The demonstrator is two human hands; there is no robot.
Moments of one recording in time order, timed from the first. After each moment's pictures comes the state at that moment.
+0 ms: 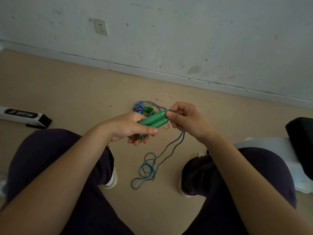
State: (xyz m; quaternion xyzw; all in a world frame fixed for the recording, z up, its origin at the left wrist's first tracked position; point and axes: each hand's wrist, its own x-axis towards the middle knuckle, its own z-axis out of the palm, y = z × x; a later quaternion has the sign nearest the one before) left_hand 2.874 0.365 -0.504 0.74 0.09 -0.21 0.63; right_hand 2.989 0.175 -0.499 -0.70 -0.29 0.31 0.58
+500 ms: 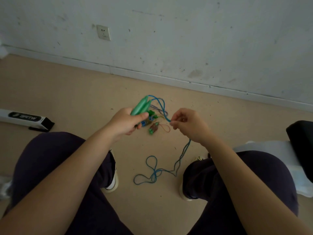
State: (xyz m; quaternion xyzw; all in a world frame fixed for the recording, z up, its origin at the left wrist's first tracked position) left_hand 2.883 0.371 -0.521 0.73 0.27 0.01 0.62; right_hand 2.999 0.175 -0.514 -0.83 -0.28 0.22 0.43
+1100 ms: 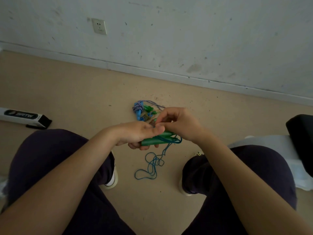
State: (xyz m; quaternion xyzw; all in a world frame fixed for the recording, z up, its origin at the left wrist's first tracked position) left_hand 2.879 0.345 -0.510 0.78 0.09 -0.30 0.55; right_hand 2.982 0.186 -0.510 -0.74 -0.38 0.28 0.48
